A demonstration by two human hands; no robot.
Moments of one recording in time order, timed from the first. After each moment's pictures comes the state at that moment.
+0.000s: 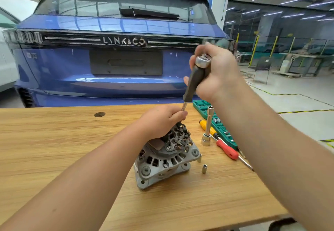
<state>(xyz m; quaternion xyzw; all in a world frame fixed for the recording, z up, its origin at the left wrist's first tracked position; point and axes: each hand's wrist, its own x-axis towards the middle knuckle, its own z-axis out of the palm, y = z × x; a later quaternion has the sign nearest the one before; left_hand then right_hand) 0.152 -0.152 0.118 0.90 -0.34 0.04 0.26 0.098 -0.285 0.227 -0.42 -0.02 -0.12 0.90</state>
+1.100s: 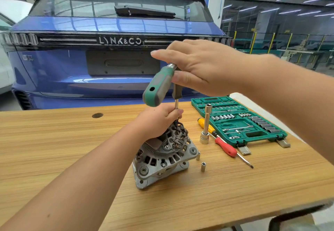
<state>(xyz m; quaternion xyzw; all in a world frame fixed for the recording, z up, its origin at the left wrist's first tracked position) 0.151 -0.152 0.114 0.92 -0.31 0.05 0.25 0.079 -0.312 0.248 -0.88 -0.36 -0.28 -0.16</state>
